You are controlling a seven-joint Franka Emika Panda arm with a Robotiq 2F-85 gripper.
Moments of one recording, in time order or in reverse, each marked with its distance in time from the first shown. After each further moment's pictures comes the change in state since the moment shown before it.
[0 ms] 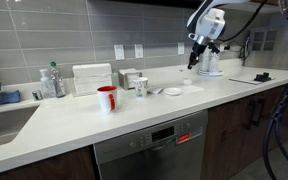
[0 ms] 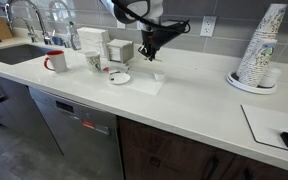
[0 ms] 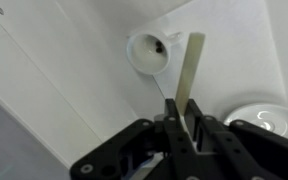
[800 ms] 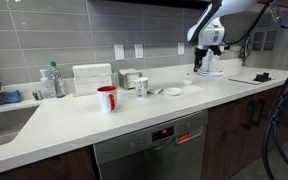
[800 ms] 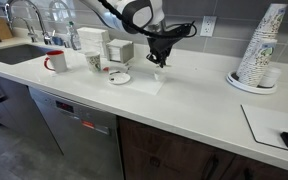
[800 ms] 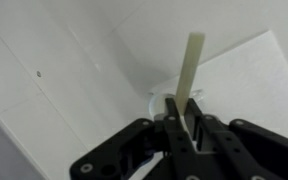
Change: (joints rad) arm 0.030 0.061 -0.053 0.007 -0.304 0.138 0.299
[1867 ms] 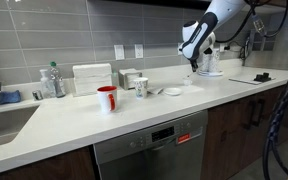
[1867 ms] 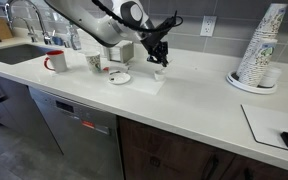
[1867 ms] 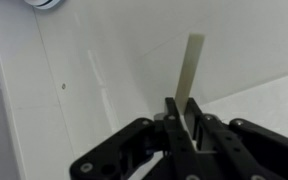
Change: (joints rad) arm 0.187 0.071 -0.156 0.052 -0.592 0.035 0.403
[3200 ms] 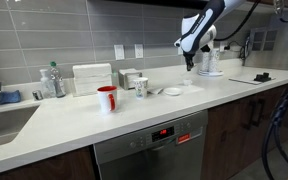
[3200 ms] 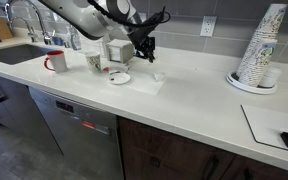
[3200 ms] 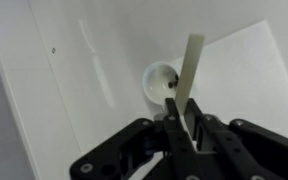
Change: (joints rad) arm -0.110 -0.155 0.198 -0.173 0.006 0.025 0.002
